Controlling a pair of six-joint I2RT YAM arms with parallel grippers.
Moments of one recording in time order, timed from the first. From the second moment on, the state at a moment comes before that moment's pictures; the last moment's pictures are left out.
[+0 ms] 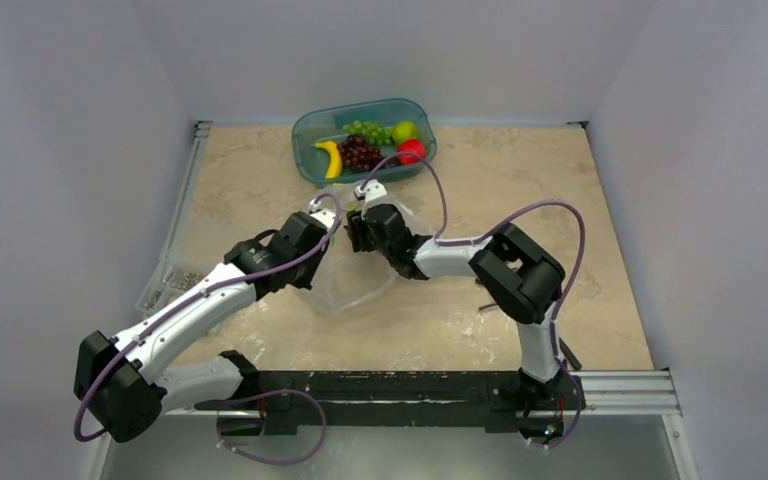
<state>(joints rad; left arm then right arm) -0.67 1.13 0.91 -0.78 -0.28 -0.12 0.84 2.02 1.14 0.41 0.29 0.26</state>
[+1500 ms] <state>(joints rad) -0.67 1.13 0.91 -0.79 -0.34 -0.12 0.61 1.86 1.48 0.35 0.20 0.30</state>
